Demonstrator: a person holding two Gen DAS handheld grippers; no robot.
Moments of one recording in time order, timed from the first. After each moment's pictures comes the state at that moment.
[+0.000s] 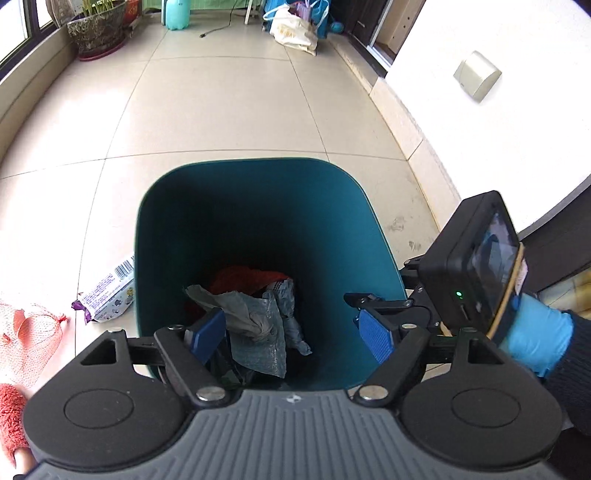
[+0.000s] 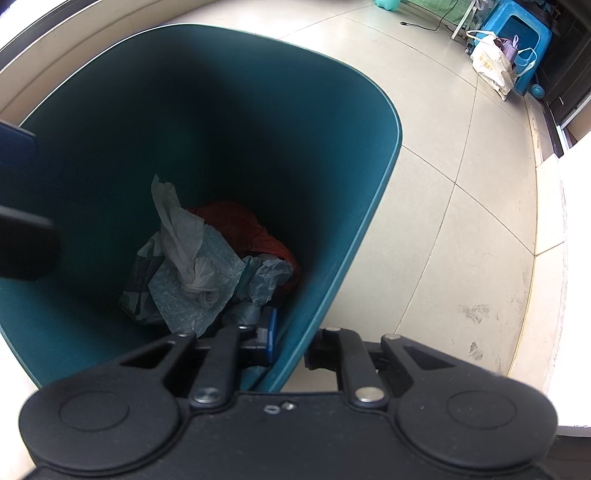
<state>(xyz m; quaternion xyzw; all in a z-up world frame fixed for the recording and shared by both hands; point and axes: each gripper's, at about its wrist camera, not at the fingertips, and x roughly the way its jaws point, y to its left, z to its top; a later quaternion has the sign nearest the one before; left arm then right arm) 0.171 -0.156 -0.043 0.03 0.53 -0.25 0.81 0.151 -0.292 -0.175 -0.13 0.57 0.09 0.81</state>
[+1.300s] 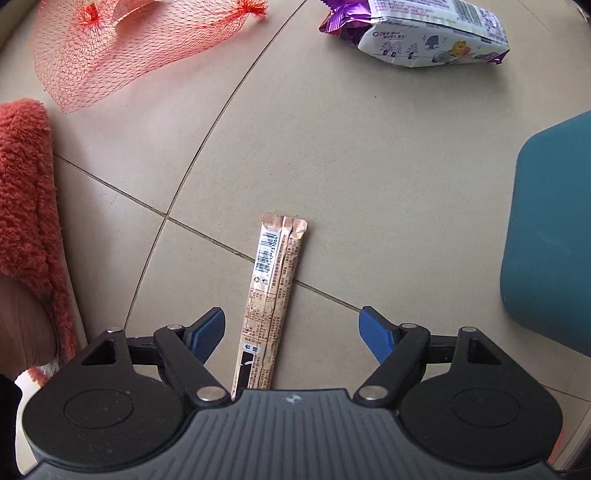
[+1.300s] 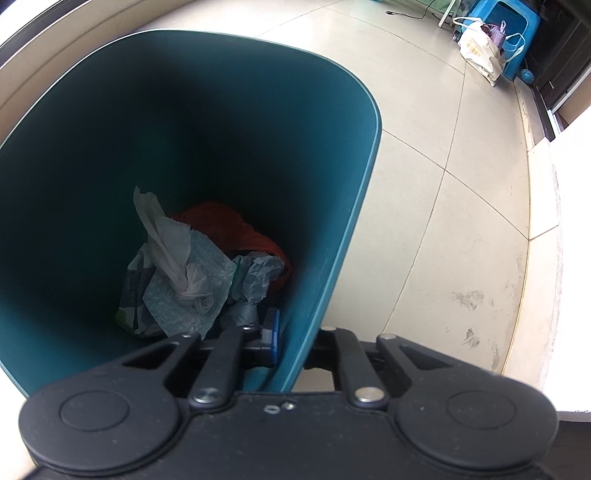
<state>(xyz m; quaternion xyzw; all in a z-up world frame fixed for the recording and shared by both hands) 0.183 0.070 -0.353 -0.08 0.73 0.04 0.68 0.158 -0.296 -0.179 -0.11 0.58 0.07 0.81</state>
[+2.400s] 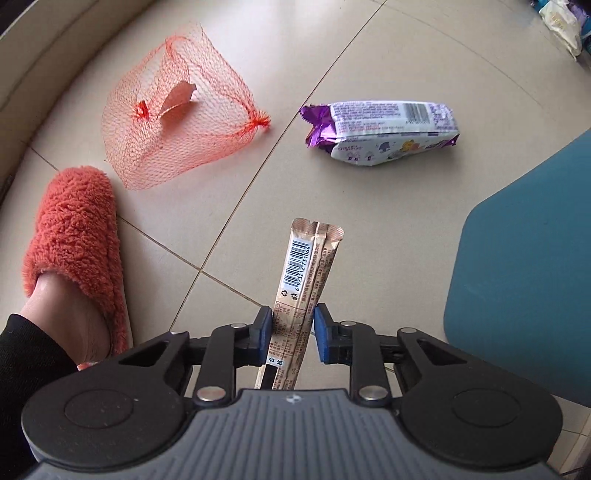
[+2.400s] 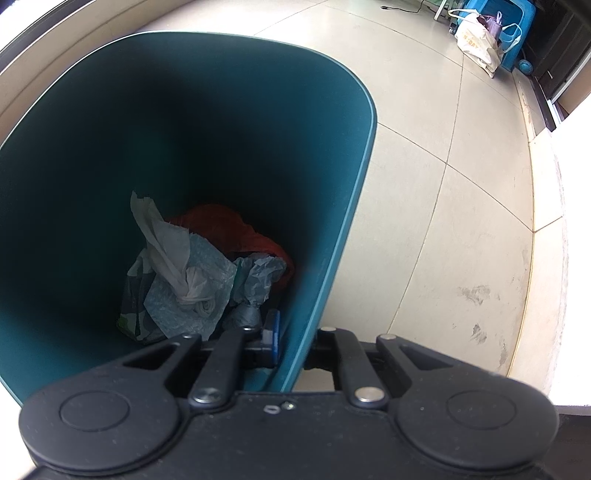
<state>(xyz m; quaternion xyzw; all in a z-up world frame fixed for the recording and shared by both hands) 0.180 0.037 -0.235 -0.07 0.65 0.07 0.75 0.161 -0.301 -0.177 -0.09 0.58 0.07 0.81</state>
